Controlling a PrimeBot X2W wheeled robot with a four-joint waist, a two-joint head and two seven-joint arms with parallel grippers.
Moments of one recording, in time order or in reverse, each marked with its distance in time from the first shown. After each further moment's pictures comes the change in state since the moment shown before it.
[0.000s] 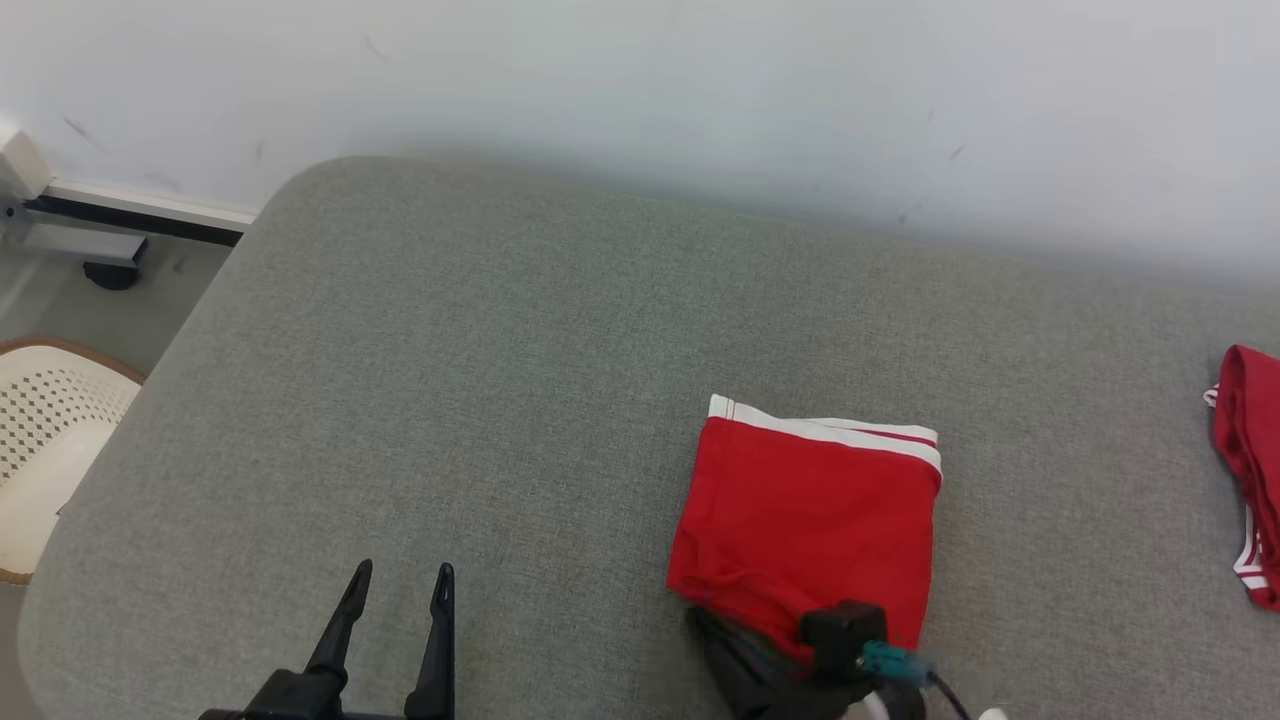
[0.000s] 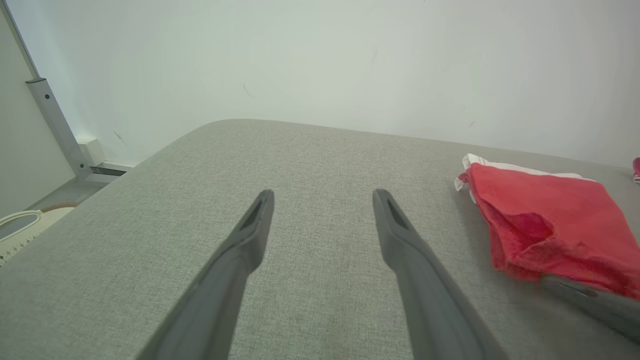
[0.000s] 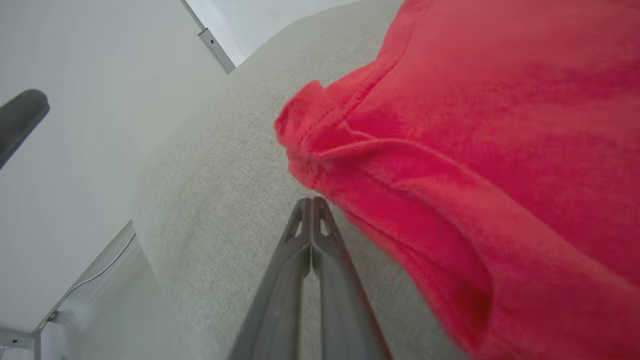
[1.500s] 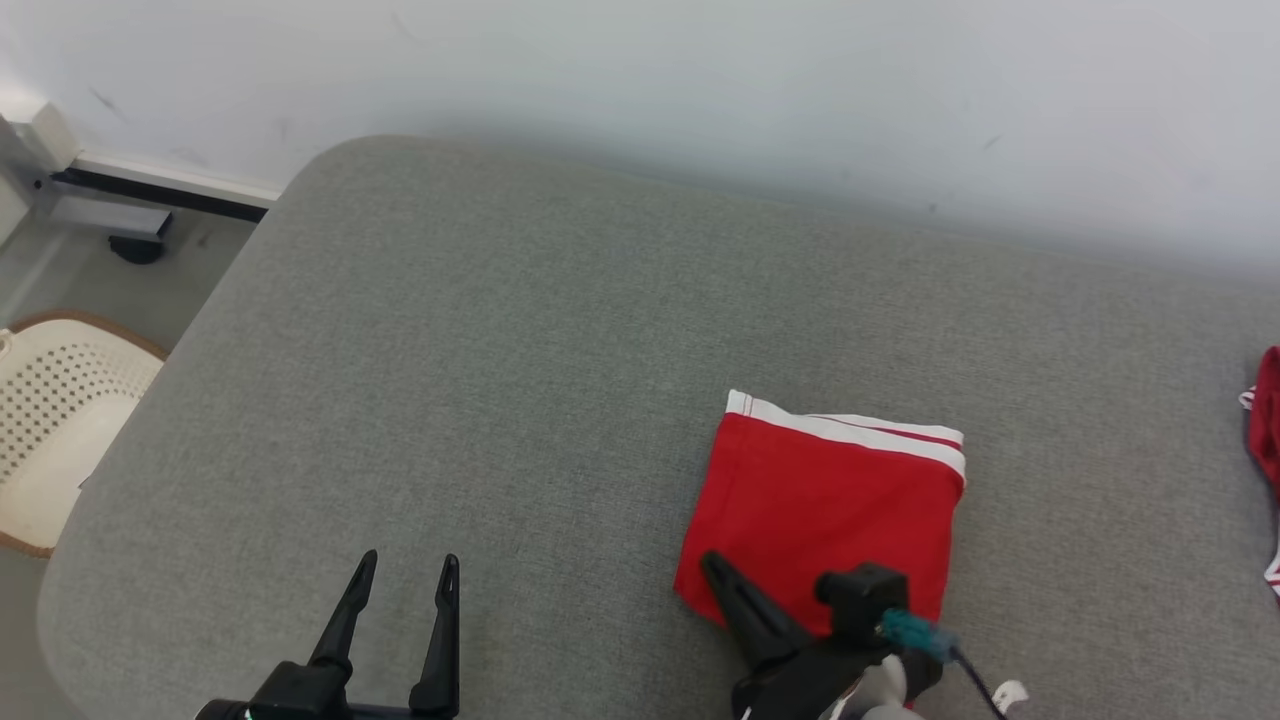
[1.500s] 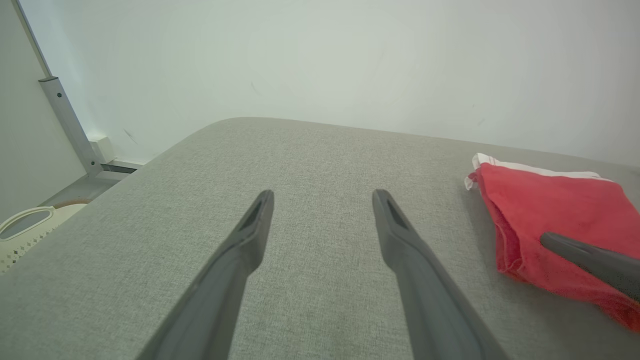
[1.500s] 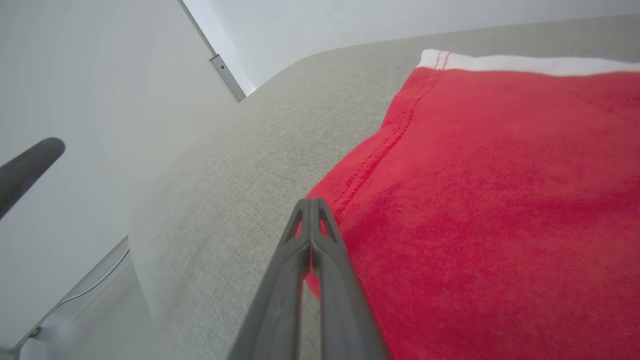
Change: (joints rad) left arm -0.013 0.000 -0.013 -0.003 0.001 0.005 0.000; right arm 0.011 0.026 -0.109 -0.050 -0.142 0.000 0.000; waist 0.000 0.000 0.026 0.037
